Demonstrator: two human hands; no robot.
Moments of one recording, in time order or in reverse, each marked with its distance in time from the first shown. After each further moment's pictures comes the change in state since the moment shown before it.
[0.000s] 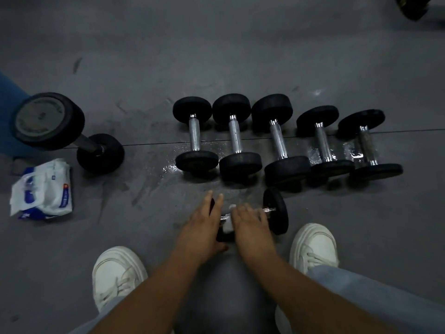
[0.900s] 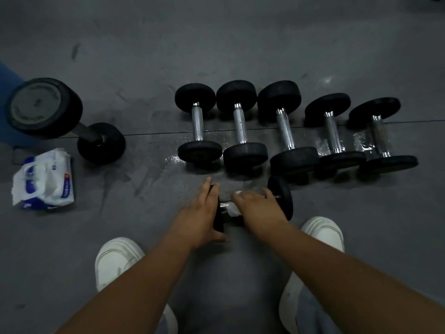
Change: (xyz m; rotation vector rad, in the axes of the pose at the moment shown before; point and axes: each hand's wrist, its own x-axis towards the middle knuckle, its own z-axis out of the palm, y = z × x) left_hand 0.011 -0.021 -0.008 0.031 -0.030 0.016; right_hand 0.026 0.021 -0.024 -0.050 -0.047 -0.176
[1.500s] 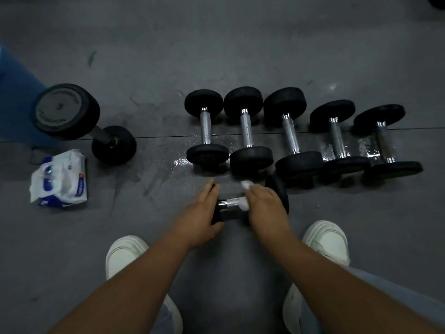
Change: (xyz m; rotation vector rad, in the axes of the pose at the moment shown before) left_hand -0.010 -0.009 -0.016 -0.111 -0.007 0.017; right_hand -0.004 -0.011 0.016 0.072 0.247 0.103
